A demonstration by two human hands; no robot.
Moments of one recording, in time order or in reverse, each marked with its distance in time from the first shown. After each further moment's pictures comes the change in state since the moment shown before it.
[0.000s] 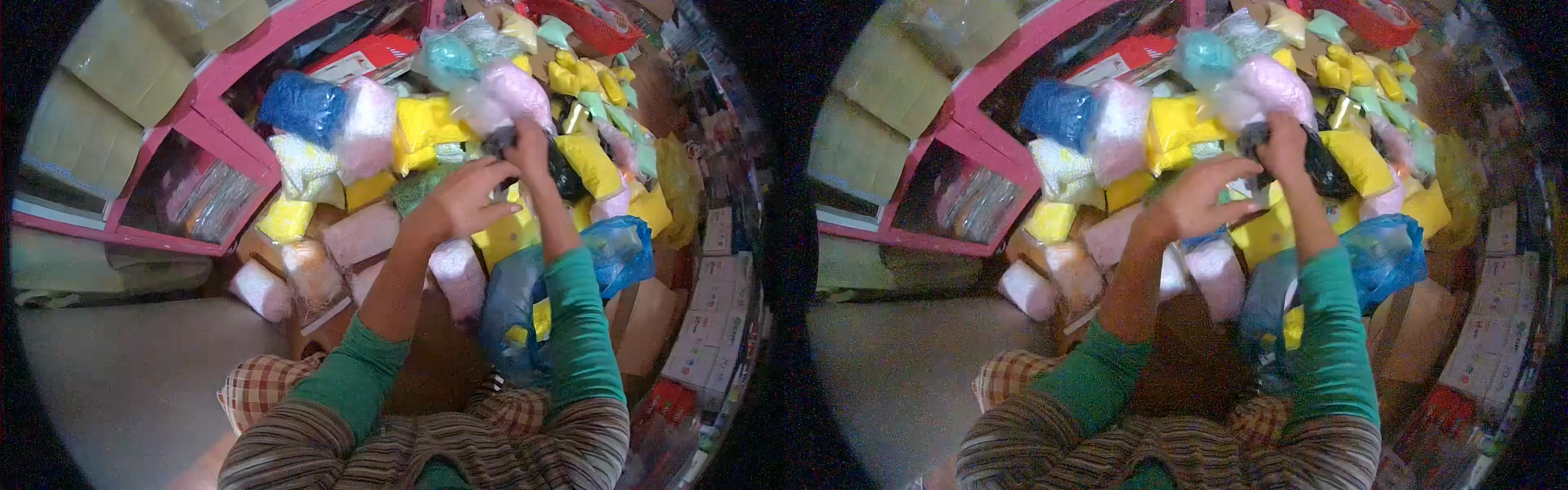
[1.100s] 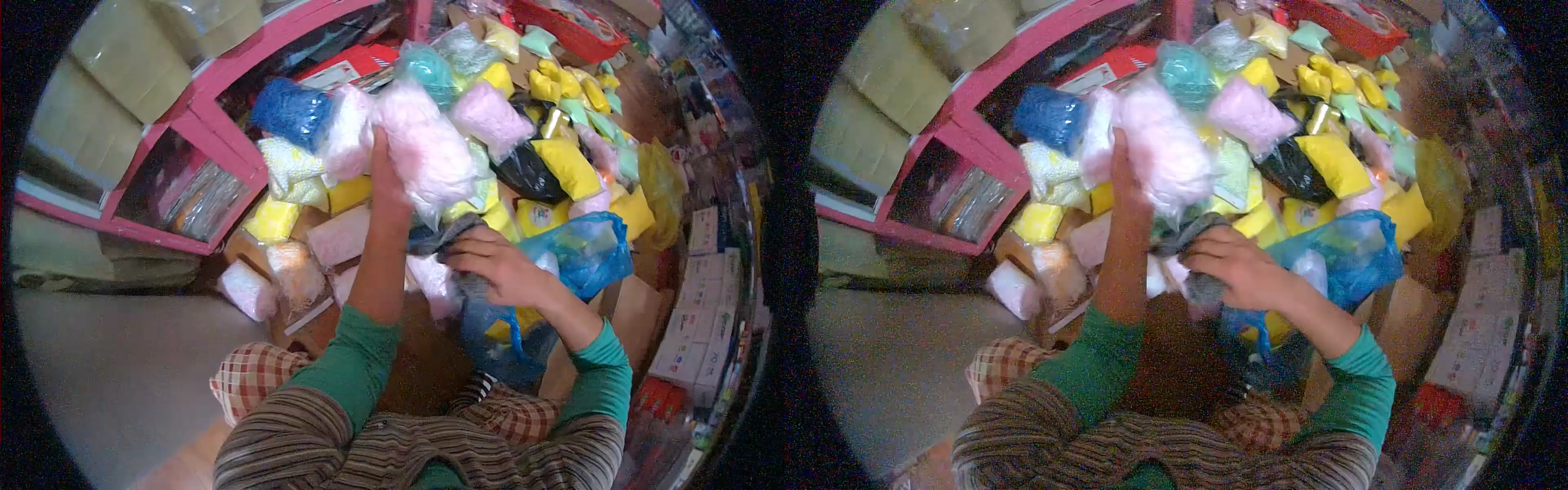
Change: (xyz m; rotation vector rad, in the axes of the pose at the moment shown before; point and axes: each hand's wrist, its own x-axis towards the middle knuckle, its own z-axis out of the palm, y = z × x) left_hand 0.000 -0.035 0.001 -1.656 0.855 -0.298; right_hand -0.137 -0.073 -0.119 0.349 -0.433 -0.811
